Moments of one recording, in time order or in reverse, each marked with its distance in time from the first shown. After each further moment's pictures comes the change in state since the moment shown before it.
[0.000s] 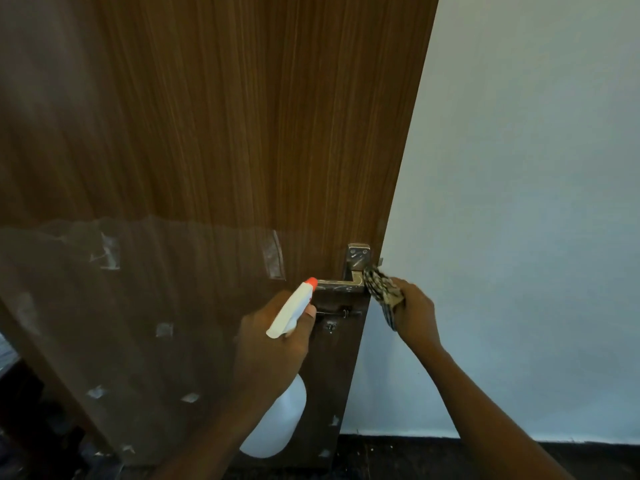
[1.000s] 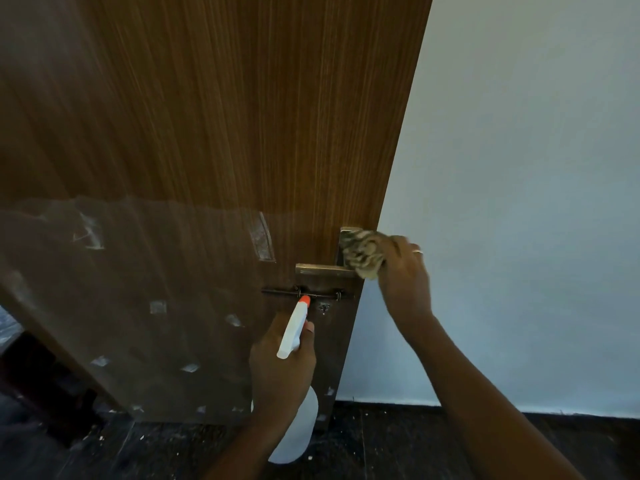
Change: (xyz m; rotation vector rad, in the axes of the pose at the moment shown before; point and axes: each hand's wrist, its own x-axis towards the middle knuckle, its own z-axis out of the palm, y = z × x) left_hand -0.031 -0.020 0.062 0.096 0.269 -0.361; right_hand 0.026 -0.013 -0.005 -0.306 0.156 -0.355
